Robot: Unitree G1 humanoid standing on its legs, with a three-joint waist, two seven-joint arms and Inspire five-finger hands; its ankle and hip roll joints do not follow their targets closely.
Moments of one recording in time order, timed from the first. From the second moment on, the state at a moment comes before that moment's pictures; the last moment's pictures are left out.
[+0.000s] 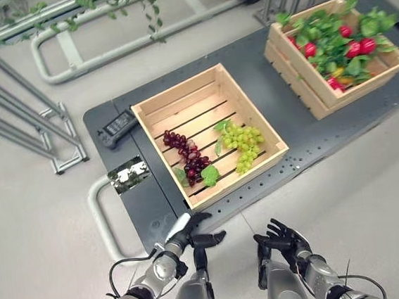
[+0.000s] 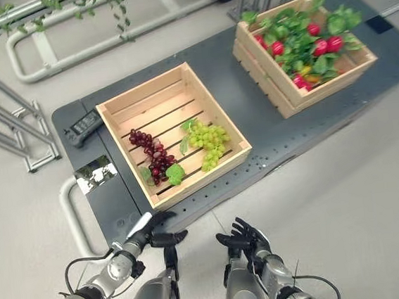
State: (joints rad) left arm -0.28 0.33 -0.59 1.03 0.07 -0.45 0.20; right arm -0.22 -0.18 0.26 1.17 0.71 -0.25 0.19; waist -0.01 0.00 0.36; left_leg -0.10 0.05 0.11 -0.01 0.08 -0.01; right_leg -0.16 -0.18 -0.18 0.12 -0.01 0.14
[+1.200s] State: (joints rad) left arm -0.52 0.78 -0.32 0.20 0.28 -0.36 0.57; right arm -0.18 -0.29 0.21 1.14 0.63 -0.23 0.15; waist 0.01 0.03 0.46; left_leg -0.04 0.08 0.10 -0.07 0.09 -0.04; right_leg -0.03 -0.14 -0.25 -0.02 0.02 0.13
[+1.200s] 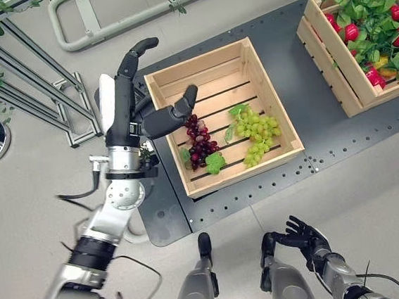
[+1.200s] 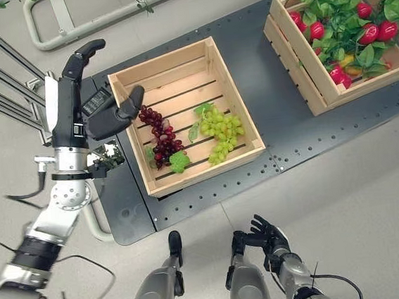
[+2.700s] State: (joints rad) left arm -1.24 0.85 -1.13 0.67 1.22 -0.06 0.10; right arm -0.40 -0.38 0.33 1.13 0.68 -0.16 0.19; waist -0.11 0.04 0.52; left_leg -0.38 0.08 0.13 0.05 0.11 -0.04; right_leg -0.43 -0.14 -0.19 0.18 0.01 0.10
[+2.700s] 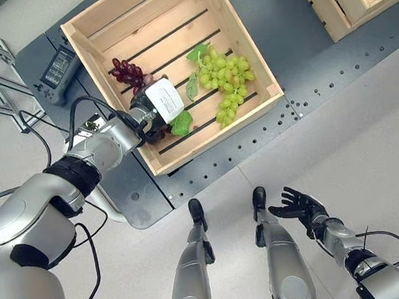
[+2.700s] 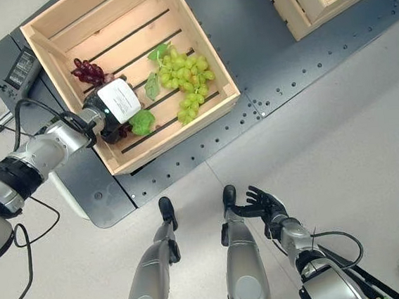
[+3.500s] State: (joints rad) left arm -1.30 0.89 -1.13 0.66 1.32 -0.06 0.15; right arm -0.43 -0.38 0.33 1.11 0.72 -0.18 0.19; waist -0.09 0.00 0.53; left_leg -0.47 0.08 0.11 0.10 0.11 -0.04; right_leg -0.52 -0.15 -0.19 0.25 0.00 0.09
